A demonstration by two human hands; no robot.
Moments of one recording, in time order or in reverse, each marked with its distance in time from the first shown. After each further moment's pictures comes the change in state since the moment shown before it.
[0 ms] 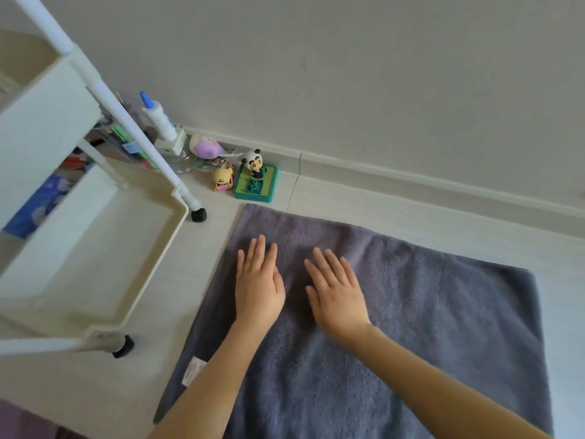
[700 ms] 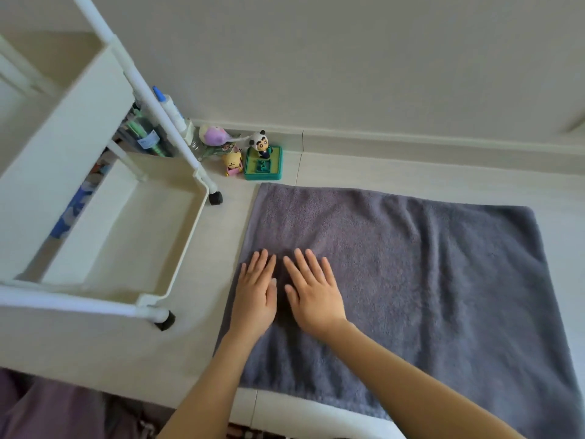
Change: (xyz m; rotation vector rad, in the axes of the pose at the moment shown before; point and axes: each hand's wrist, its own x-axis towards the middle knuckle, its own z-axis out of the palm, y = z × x) left_hand -0.073 -0.072 0.000 -0.252 -0.044 0.152; right_hand -0.044 -0.101 0.026 0.075 -0.067 0.135
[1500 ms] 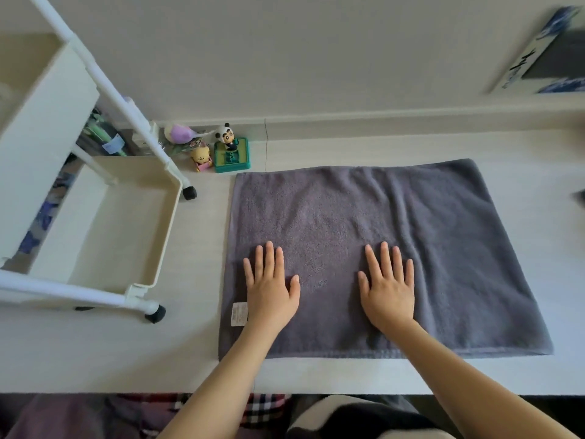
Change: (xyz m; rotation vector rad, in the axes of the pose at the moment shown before) left_hand -0.035 0.053 0.014 0.365 -0.148 0.068; right_hand -0.107 0.091 -0.009 -0.134 0.073 0.563
